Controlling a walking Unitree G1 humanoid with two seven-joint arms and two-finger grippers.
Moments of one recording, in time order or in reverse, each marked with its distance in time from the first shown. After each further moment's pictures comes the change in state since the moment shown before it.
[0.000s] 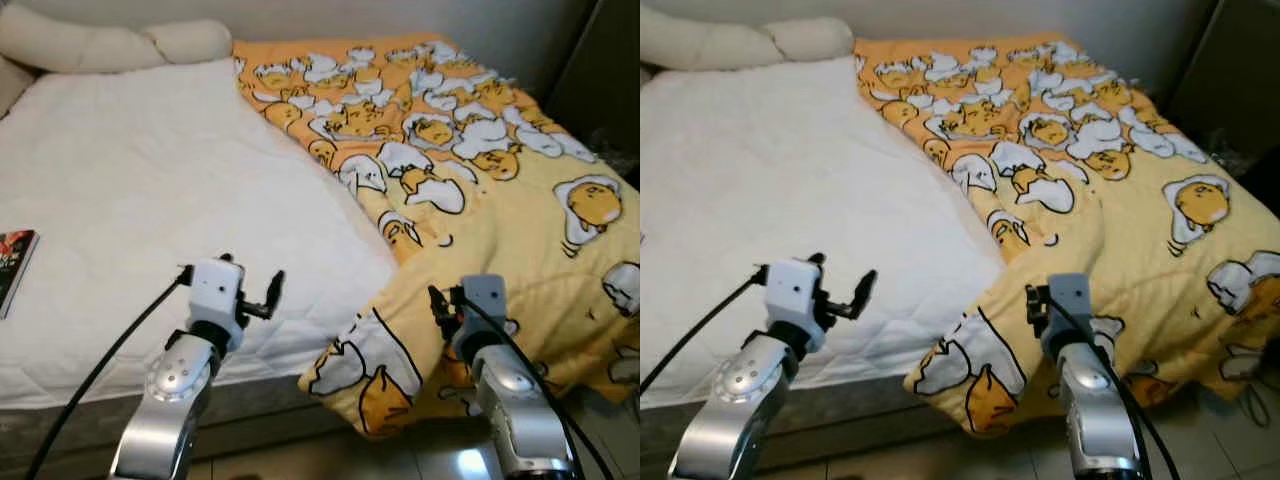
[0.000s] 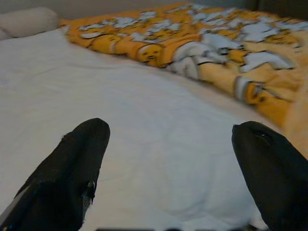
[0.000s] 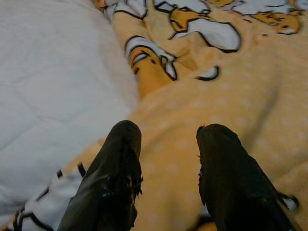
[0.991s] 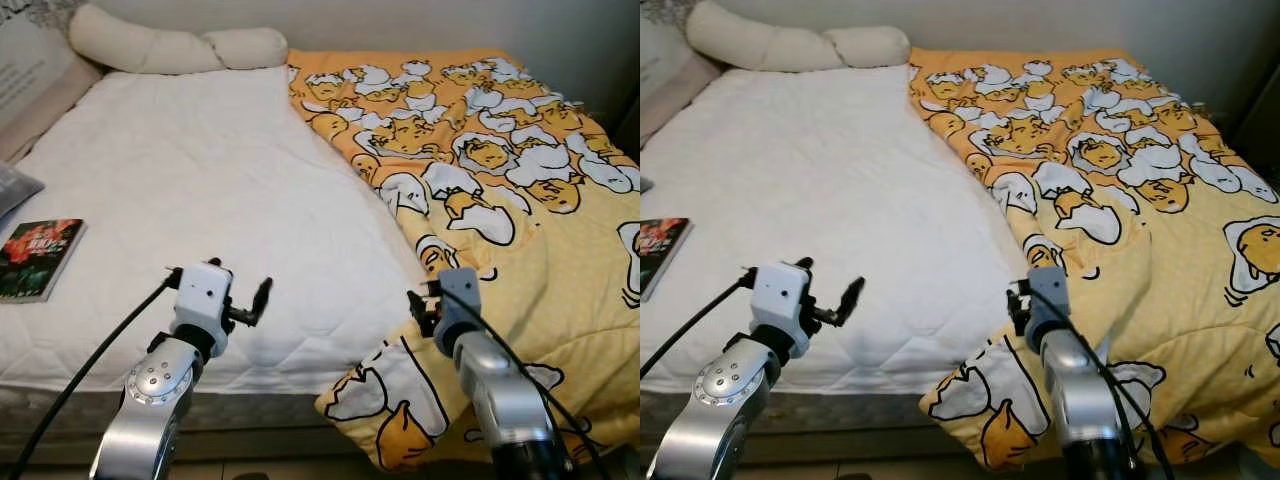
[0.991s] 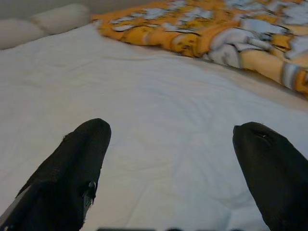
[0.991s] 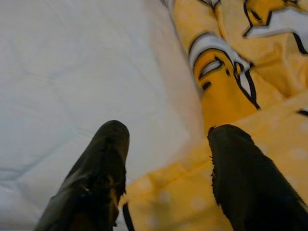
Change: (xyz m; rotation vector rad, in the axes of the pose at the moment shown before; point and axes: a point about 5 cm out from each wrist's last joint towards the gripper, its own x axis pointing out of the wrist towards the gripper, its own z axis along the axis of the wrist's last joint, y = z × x) left arm -0.006 0.013 -0.003 0.075 0.046 -0.060; right arm 0.026 0.007 -0.002 -0.012 0.169 -0.005
